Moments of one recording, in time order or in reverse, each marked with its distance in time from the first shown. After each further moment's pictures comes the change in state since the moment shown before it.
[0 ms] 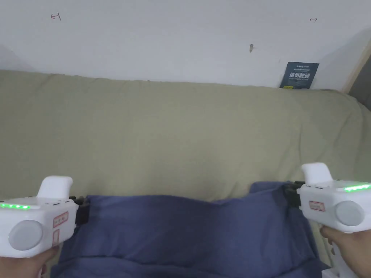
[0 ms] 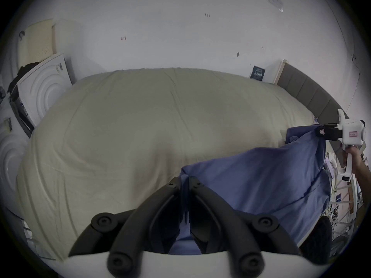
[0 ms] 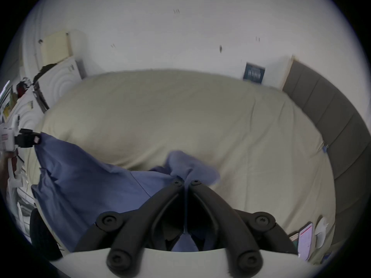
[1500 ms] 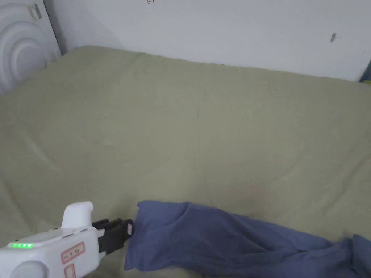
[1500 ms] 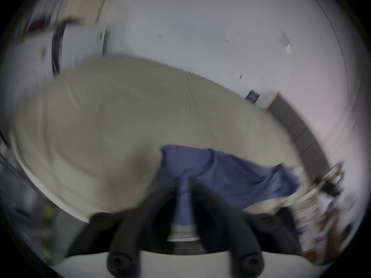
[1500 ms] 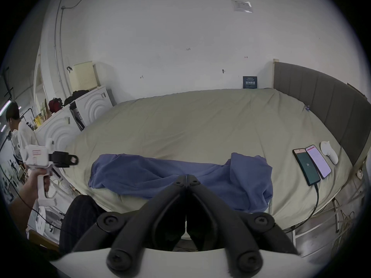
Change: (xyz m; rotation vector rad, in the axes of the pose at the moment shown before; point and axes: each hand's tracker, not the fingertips) left arm -0.086 -0.195 0.131 0.046 -0.248 0.439; right arm -0.138 -0.192 0.233 0.166 0.118 -0.192
